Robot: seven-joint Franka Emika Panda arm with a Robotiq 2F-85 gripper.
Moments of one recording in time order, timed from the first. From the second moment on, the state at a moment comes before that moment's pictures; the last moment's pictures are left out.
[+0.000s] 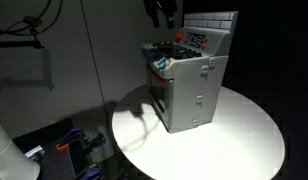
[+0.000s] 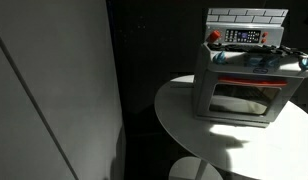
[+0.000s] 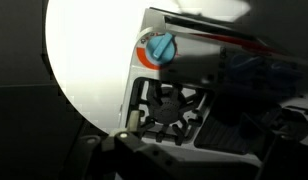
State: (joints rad) arm -0.05 -0.26 -0.04 -2.14 -0.05 2.18 0.12
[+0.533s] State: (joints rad) arm -0.05 -0.25 -0.04 -2.14 -0.05 2.18 0.13
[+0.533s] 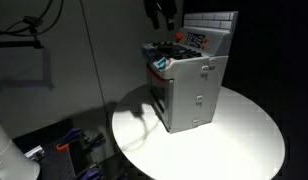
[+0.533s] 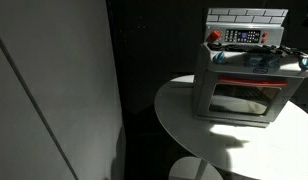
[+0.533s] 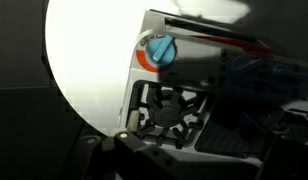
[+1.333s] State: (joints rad) arm -0.06 -0.17 -0.03 -2.05 -0.11 2.26 0.25
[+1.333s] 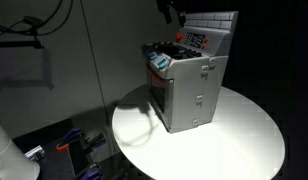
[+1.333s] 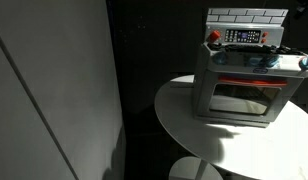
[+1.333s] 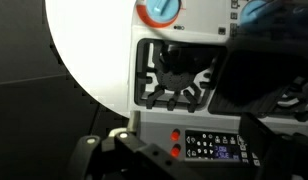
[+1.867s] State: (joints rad) arm -0.07 -0.04 -0.04 -1.94 -0.17 2.27 0.38
